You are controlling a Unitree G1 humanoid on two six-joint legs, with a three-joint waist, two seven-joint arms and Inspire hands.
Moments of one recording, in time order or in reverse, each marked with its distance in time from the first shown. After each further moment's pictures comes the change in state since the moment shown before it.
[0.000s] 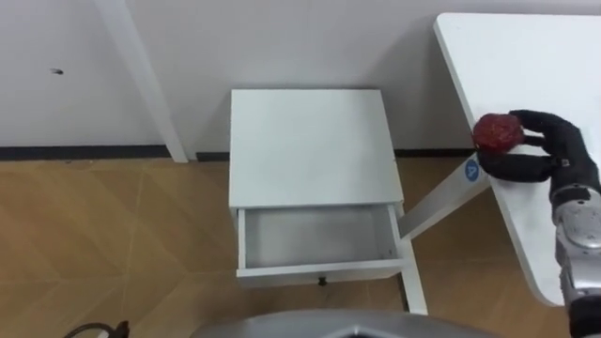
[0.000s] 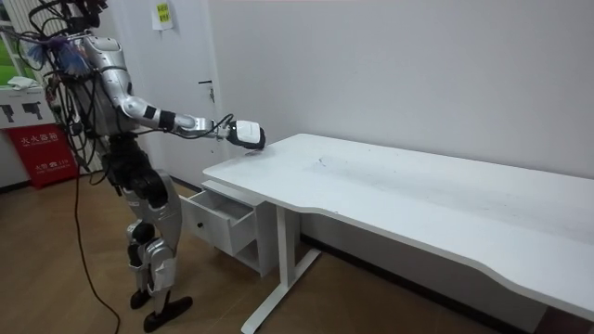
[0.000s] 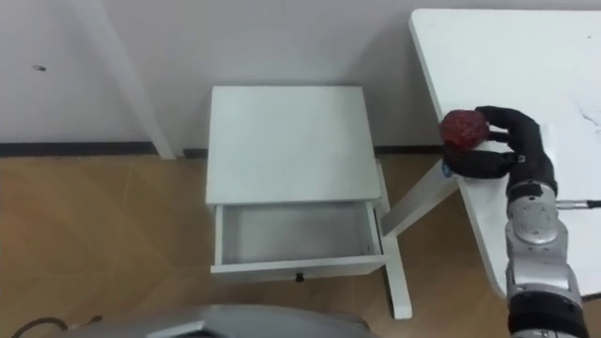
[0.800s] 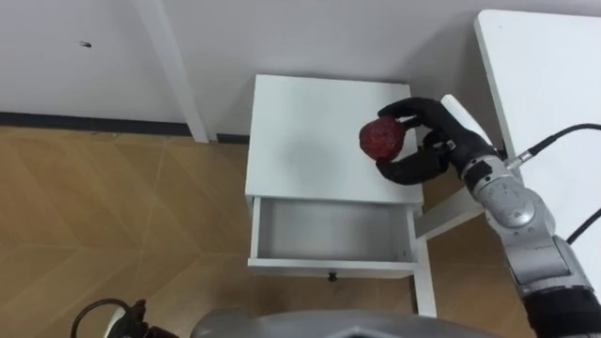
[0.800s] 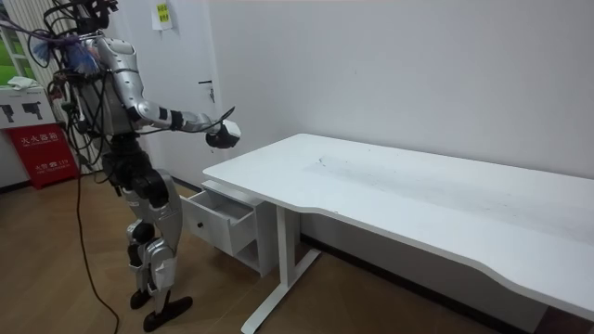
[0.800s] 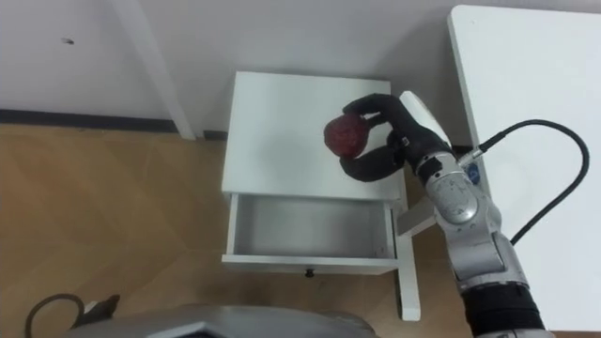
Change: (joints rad) left arm -0.089 -0.014 -0.081 0.040 0.011 0.016 -0.001; right arm 0.013 0.054 0.262 -0.287 -0.208 0.080 0.209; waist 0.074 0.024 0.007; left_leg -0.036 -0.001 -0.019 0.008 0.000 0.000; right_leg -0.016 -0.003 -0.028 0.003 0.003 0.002
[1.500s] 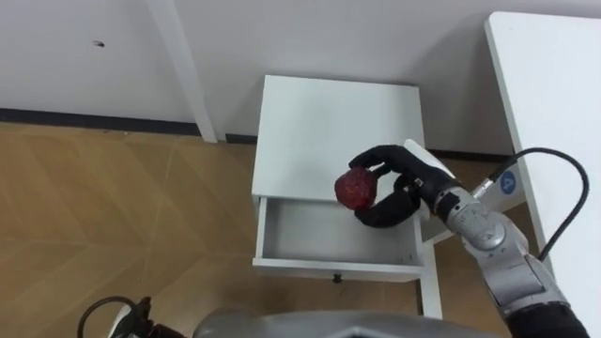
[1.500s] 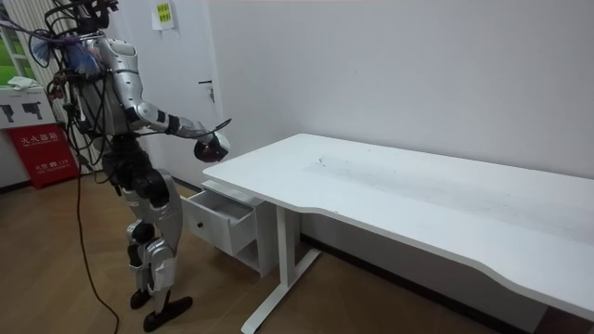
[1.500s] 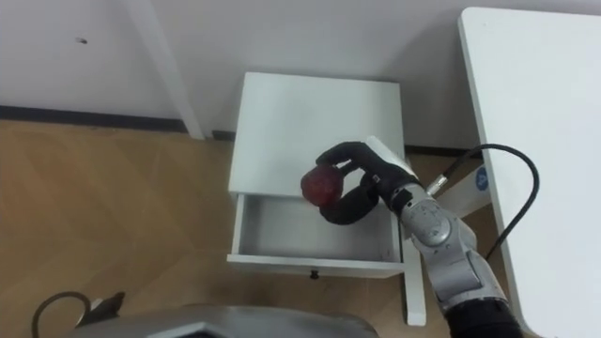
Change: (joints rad) left arm -0.005 0.000 -0.027 -0.005 -0.007 -0.001 0.005; right arm 0.051 0.029 0.096 0.054 -0.035 0.028 0.063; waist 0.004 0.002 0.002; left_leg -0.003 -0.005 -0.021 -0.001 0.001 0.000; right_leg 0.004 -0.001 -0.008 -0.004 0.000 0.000
